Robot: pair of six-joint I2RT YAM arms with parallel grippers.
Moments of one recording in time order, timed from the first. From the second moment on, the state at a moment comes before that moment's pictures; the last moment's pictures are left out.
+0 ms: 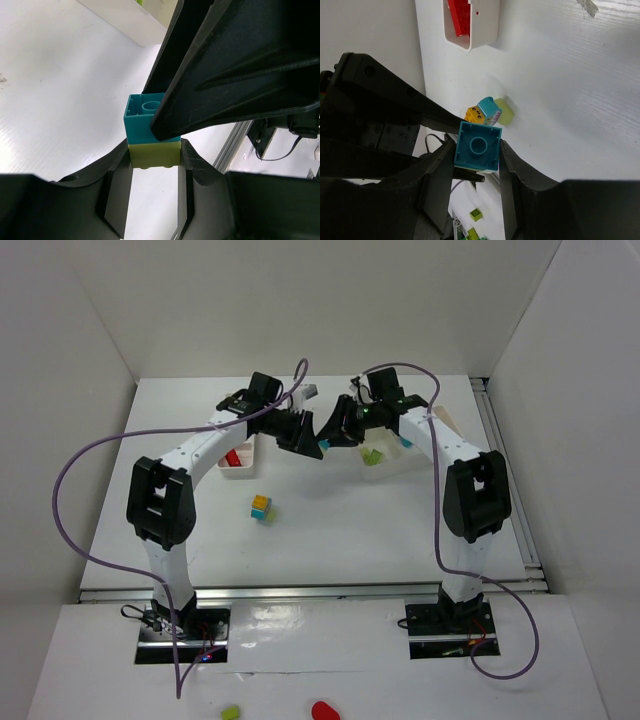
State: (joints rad) left arm -0.39 1.92 1.65 -0.61 0.72 -0.11; right arm 0.35 1.91 1.59 -0.48 -0.72 0.70
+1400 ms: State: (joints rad) left arm -0.61 2.38 2.29 -0.65 0.40 -0.45; right arm 0.11 1.75 1.49 -0.59 0.20 0.58
